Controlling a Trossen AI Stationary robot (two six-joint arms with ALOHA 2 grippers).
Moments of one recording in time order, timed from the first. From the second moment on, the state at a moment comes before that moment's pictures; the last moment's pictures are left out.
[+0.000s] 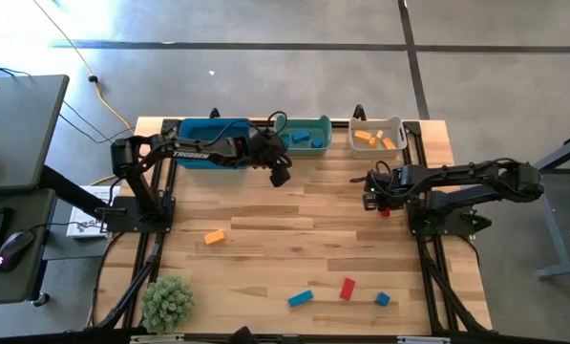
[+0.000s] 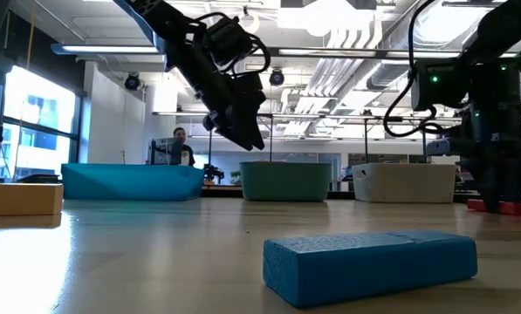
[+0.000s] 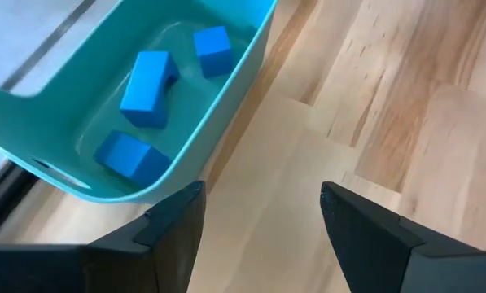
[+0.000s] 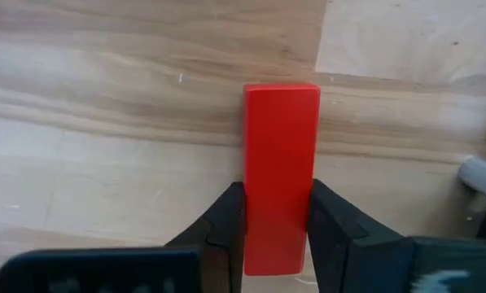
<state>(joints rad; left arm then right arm) 0.44 1.75 1.12 -0.18 -0.16 -0.05 -0.26 1.15 0.44 -0.82 -0.01 1.21</state>
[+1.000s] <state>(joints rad) 0.39 1.75 1.12 0.01 0.32 -0.97 -0.26 1.15 0.74 -0.60 0.01 0.50</state>
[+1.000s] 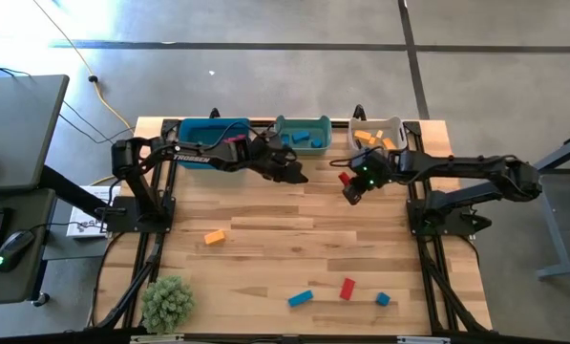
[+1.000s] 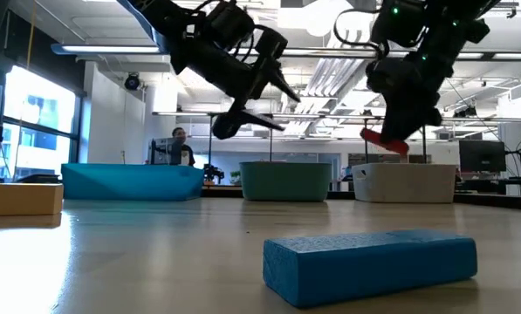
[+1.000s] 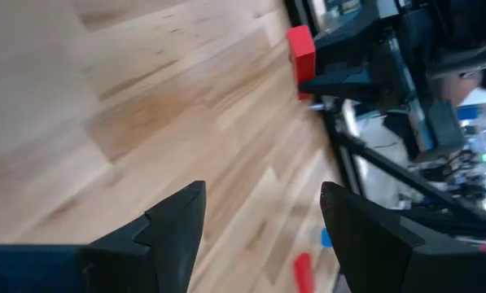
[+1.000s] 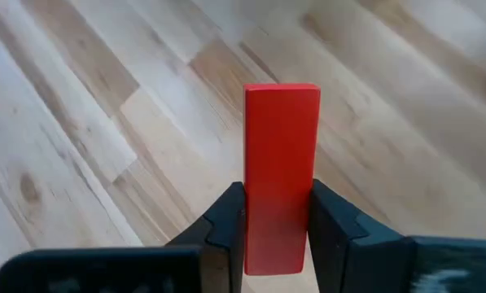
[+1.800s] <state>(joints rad) 0.36 1.75 1.12 0.08 0.28 -1.12 -0.16 1.45 1.09 -0.64 0.05 -0.20</state>
